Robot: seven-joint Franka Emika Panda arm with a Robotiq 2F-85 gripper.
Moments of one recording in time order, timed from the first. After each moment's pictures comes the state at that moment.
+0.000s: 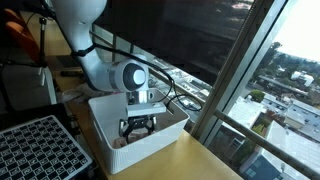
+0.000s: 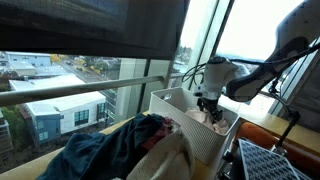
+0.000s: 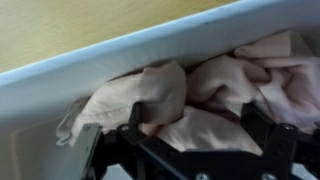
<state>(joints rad) -0.08 0.48 -0.04 -2.15 -0.76 2.49 -0.77</state>
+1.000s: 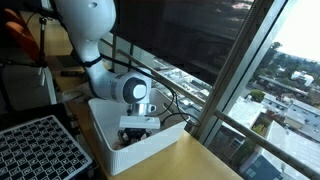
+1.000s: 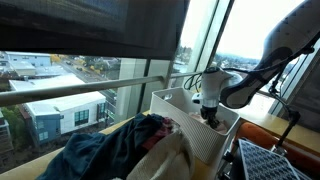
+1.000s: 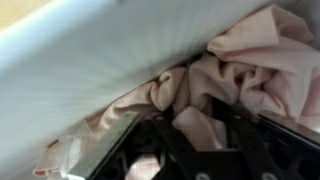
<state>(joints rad) -0.09 0.58 -0.06 -2.11 -0.64 2.48 -0.63</state>
